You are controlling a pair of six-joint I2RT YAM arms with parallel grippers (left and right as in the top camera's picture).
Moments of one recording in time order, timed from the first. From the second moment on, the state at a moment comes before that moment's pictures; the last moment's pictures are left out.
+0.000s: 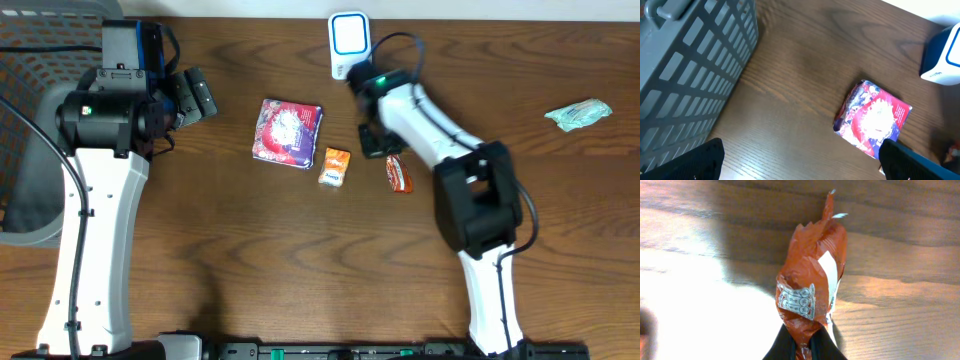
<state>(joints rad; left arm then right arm) -0.04 1.50 1.65 -1.11 -0.14 -0.39 0.40 2.32 1.88 -1.14 0.13 0.30</state>
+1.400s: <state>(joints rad) -0.04 1.50 1.65 -1.11 -0.14 -0.39 -0.06 2.32 2.13 -1.59 -0.39 0.06</state>
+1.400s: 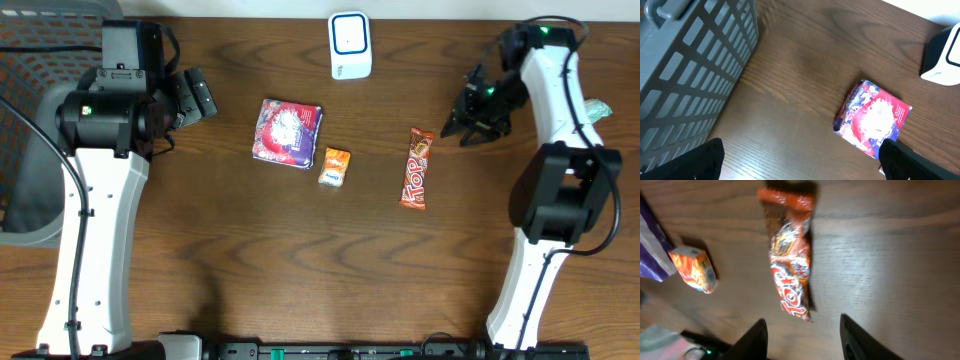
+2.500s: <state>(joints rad) -0.04 1.50 1.65 -1.11 -0.14 -0.39 0.23 2.32 1.79 -1.32 -0.10 0.31</state>
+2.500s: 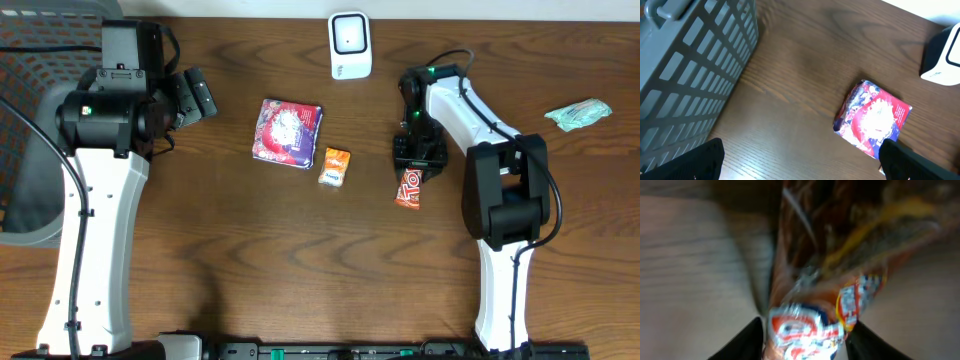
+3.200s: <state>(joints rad) -0.04 1.50 1.65 -1.11 -0.14 -0.39 0.24 2.31 2.10 -1.03 -0.14 0.40</state>
